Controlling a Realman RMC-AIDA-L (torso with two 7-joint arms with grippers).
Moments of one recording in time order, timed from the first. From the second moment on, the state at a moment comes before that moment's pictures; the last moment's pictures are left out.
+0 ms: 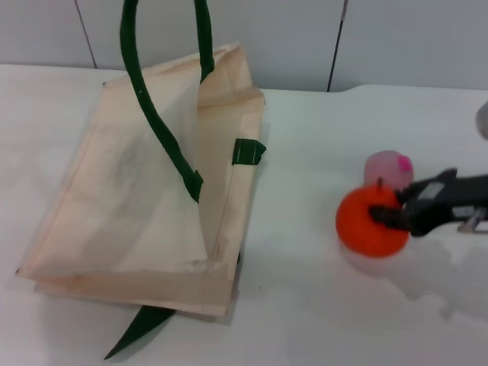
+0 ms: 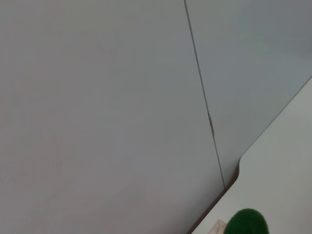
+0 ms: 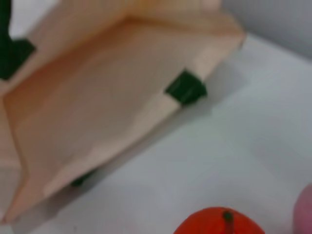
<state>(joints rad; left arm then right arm) -0.76 -2.02 0.96 1.77 -0.58 -1.63 0.73 0.30 2.03 -1.48 -1.52 -2.28 -1.27 2.40</state>
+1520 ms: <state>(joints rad) -0.78 -2.03 0.99 1.81 -0.74 -1.56 0.70 0.52 2.03 -1.61 -1.17 -1.77 -0.97 2.00</state>
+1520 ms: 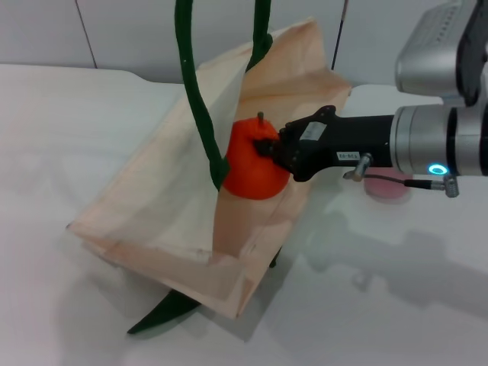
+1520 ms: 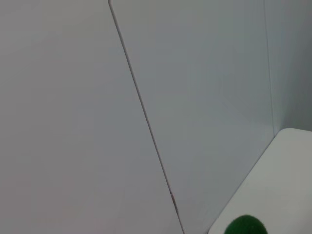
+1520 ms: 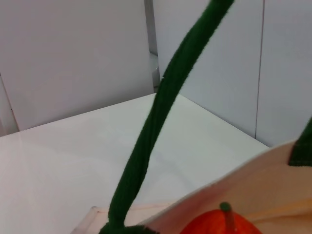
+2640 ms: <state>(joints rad) -0.78 -2.03 1.01 1.80 -0.73 -1.53 0.70 0.65 2.02 -1.63 -0.99 -1.63 -1.00 1.90</state>
